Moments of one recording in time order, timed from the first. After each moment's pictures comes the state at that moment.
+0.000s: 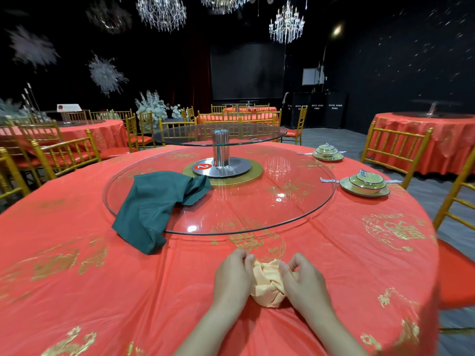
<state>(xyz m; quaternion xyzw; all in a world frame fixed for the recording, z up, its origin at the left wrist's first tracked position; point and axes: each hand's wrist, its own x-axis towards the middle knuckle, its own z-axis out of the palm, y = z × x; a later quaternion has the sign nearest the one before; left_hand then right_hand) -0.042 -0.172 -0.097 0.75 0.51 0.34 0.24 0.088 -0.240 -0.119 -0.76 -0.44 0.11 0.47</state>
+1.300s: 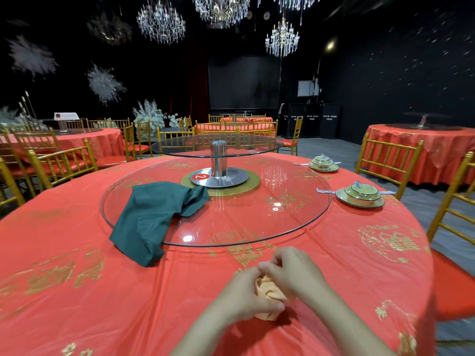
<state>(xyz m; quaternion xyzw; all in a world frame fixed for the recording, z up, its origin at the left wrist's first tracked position) -0.047 -0.171 -0.085 0.85 0.35 0.16 0.37 0.086 -0.217 -0.054 -0.79 -0.55 0.07 0.25</state>
